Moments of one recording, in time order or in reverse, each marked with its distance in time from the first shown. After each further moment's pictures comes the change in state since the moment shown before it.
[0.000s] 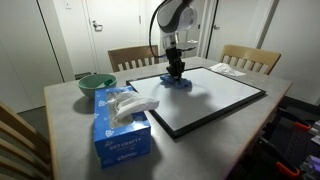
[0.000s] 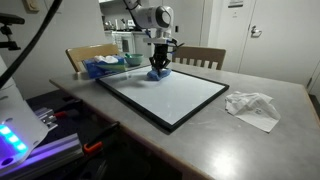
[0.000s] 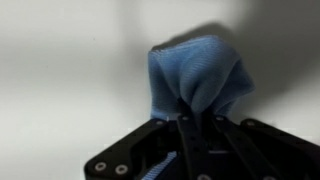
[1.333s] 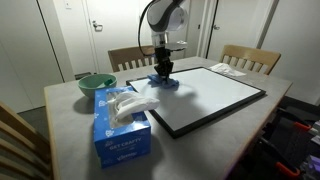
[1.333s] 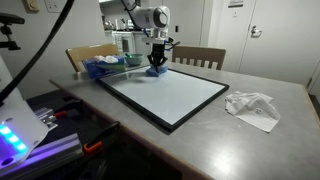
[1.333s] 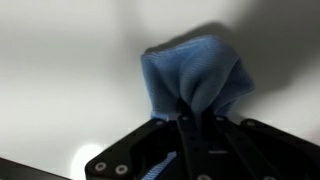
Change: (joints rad) arm 0.017 0.073 0.051 0.131 0.009 0.024 0.001
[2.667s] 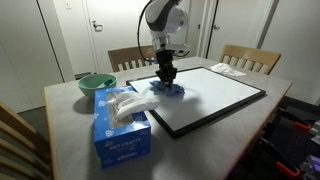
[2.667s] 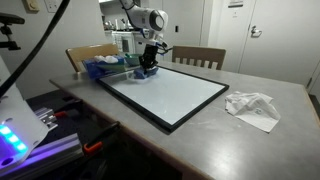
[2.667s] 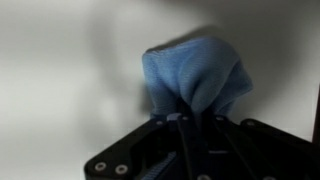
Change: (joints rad) arm -0.002 -0.018 0.029 -0.056 0.113 -0.141 0.020
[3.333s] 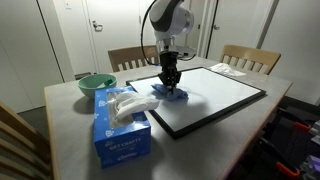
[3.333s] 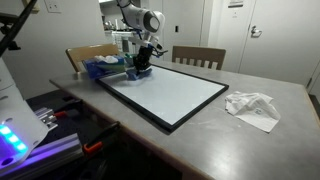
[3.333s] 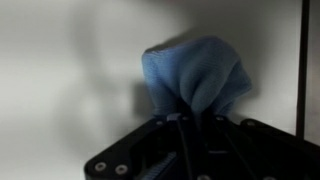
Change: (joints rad) arm 0.000 -0.087 0.009 -0.174 0.090 0.076 0.027
